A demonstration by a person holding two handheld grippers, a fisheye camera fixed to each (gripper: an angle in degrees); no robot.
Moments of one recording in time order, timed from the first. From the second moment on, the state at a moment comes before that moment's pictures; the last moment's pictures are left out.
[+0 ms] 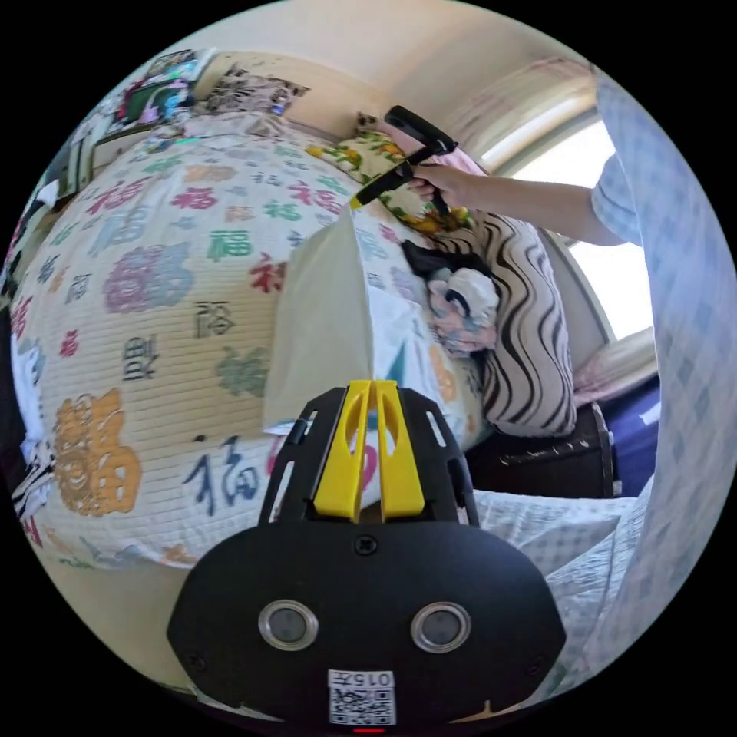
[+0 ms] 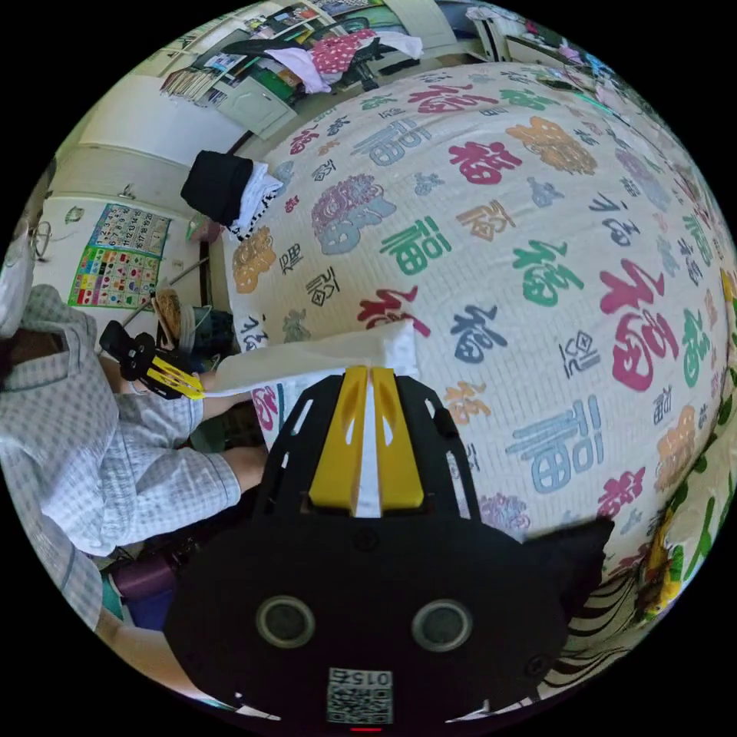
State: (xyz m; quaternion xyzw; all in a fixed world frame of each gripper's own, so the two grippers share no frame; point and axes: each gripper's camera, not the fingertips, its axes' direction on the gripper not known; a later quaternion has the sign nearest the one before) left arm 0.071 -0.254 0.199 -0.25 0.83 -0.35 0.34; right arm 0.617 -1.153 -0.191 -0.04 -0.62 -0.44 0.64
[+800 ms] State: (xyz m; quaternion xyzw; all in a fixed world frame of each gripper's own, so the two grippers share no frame) left arm 0.307 -0.441 -0.021 -0.21 0.92 -0.10 0.33; right arm 0.785 -1.000 0.003 -0.11 -0.62 -0.28 0.72
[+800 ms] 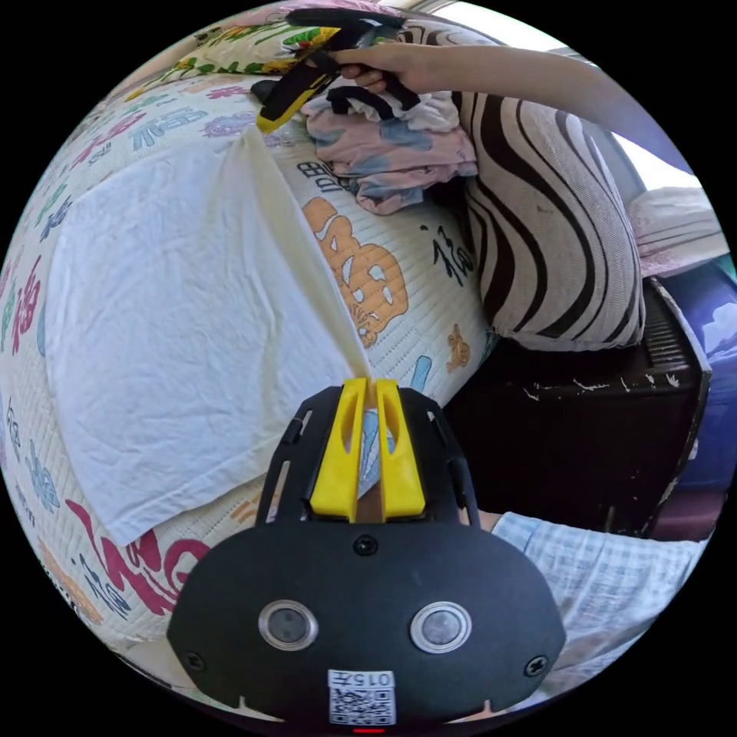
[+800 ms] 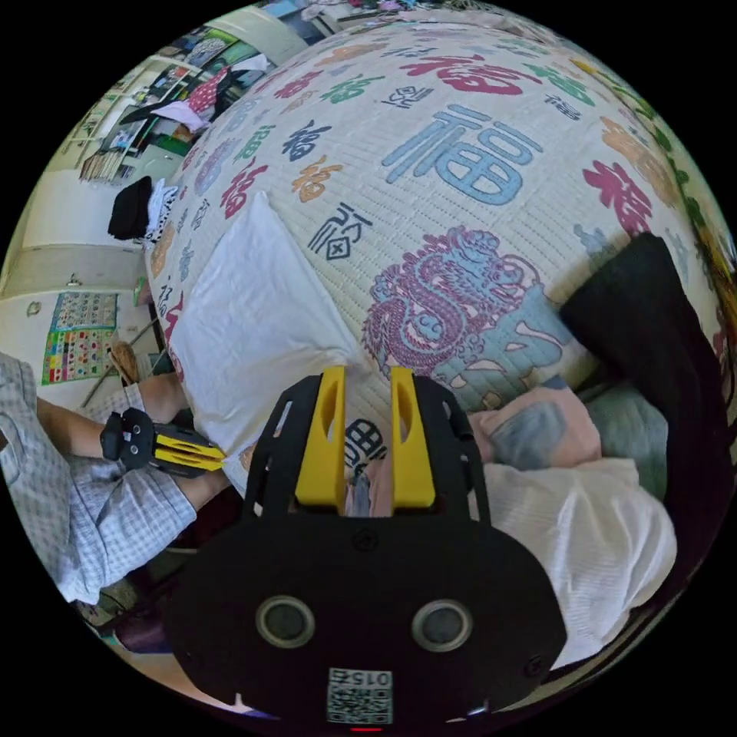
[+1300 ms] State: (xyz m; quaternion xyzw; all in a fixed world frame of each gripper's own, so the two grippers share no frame) left arm 0.354 -0.414 0.124 -0.13 0.95 -0.17 0.24; right arm 0.876 -0.931 0.014 -0.15 -0.69 -0.06 0.71
